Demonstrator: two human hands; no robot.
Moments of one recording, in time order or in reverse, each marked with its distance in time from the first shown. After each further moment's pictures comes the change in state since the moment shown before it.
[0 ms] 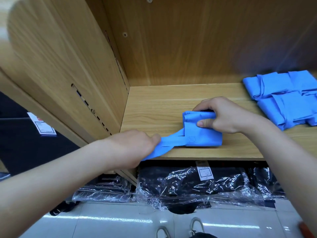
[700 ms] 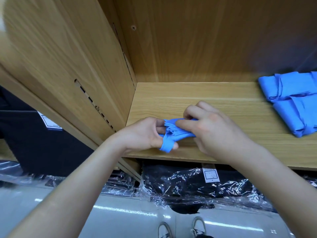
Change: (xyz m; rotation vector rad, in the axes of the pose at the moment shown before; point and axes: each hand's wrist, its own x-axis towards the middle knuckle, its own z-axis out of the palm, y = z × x) left_hand 0.029 -0.009 0.016 -1.590 0.177 0.106; right_hand -0.014 -0.039 0.040 -0.415 0.368 -0.513
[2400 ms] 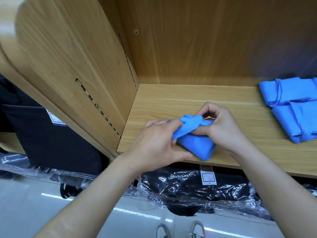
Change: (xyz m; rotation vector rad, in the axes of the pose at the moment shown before) left_hand 0.006 -0.004 0.053 0.887 0.519 0.419; right_hand -0.007 0.025 0.011 1.103 0.115 0.743
